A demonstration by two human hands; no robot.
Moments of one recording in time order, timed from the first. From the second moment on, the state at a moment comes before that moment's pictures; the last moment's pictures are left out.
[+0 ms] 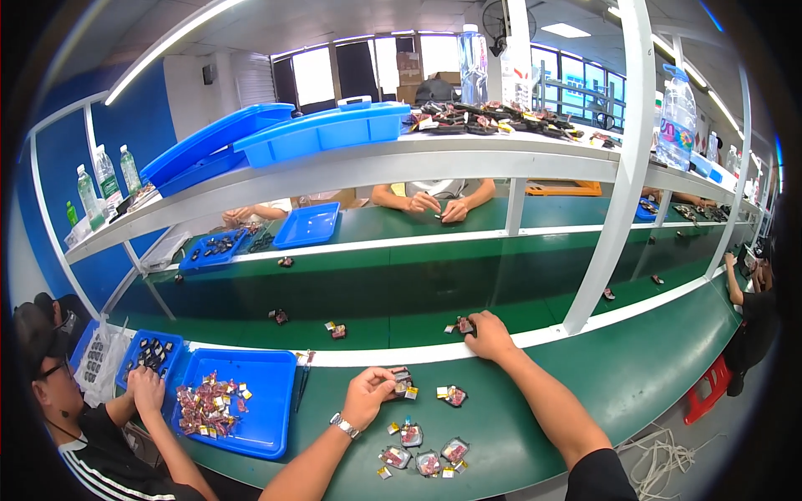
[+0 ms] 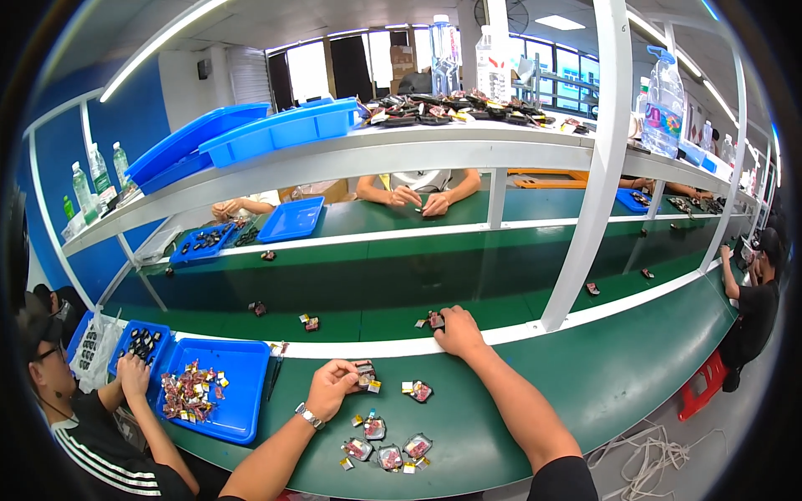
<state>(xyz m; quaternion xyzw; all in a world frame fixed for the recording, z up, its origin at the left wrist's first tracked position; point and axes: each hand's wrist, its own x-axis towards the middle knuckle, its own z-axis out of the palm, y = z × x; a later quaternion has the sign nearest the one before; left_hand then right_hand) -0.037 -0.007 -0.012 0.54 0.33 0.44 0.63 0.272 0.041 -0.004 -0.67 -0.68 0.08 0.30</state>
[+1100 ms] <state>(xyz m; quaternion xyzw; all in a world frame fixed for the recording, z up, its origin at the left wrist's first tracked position) -0.036 -0.010 -0.009 0.55 0.31 0.42 0.66 0.169 -0.029 0.012 -0.39 -0.77 0.28 0.42</state>
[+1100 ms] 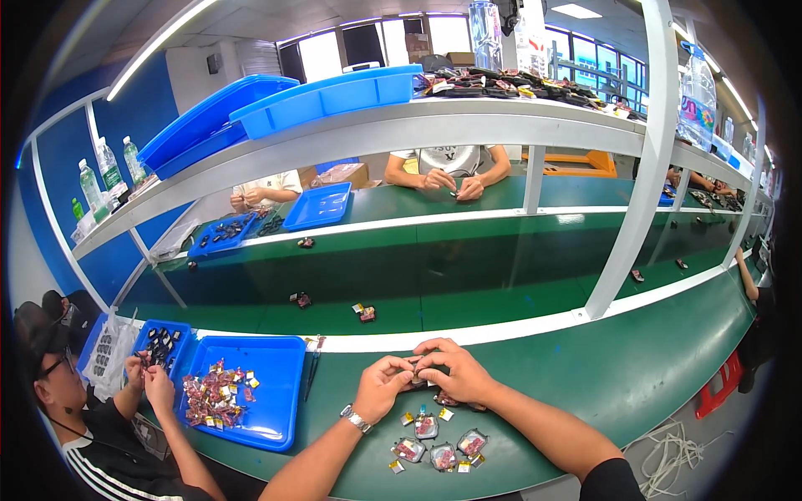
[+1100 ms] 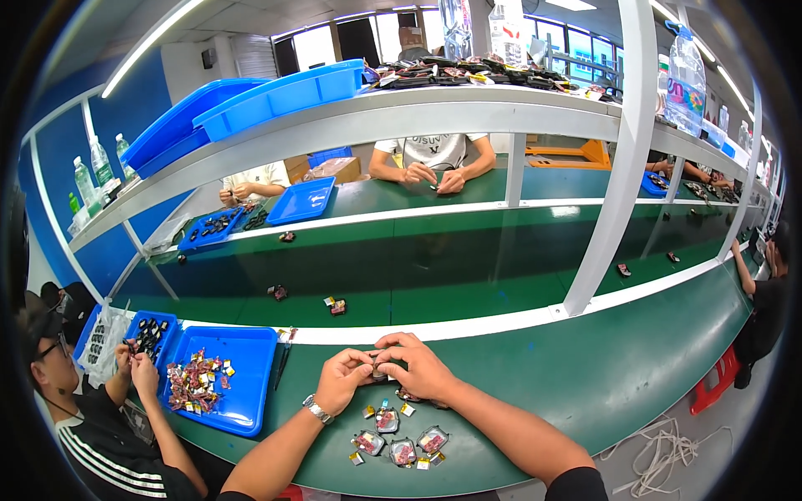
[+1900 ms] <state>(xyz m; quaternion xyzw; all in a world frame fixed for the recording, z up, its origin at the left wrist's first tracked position) -0.036 -0.010 -0.003 0.57 0.33 0.36 0.67 0.171 -0.038 0.020 -0.40 -0.79 0.29 0.37</state>
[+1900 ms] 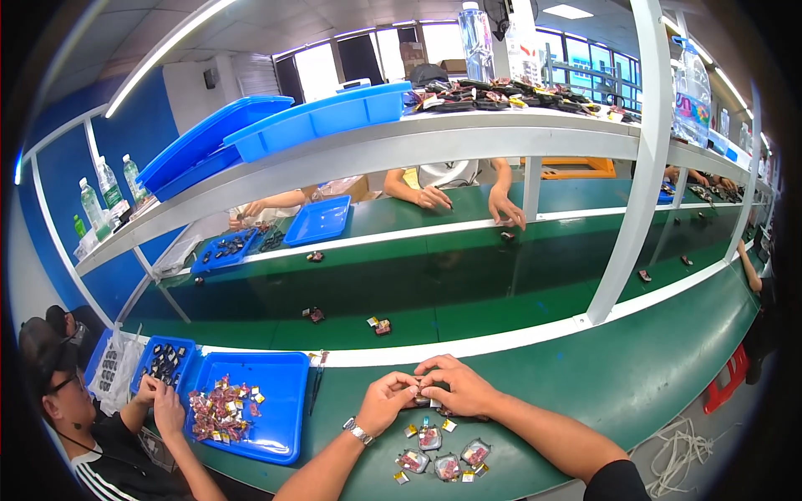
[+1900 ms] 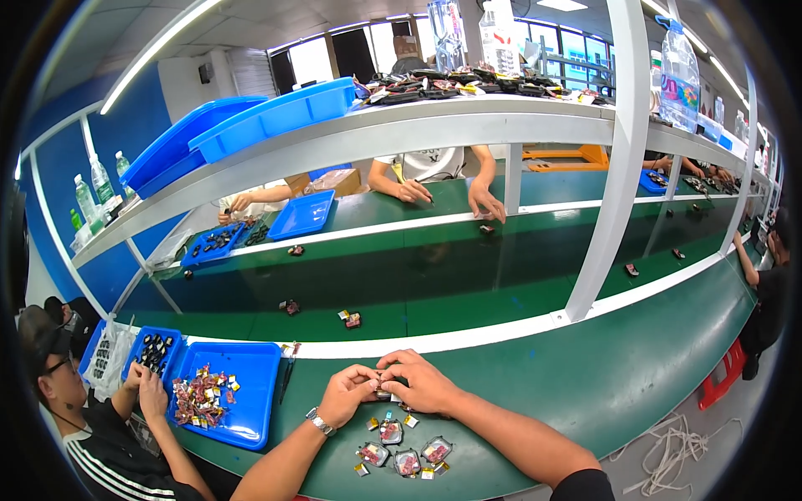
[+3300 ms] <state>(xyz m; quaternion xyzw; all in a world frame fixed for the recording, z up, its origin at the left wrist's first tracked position) -0.036 -0.011 -0.006 0.55 0.30 0.37 0.68 0.158 -0.048 0.012 -0.43 -0.76 0.16 0.46</state>
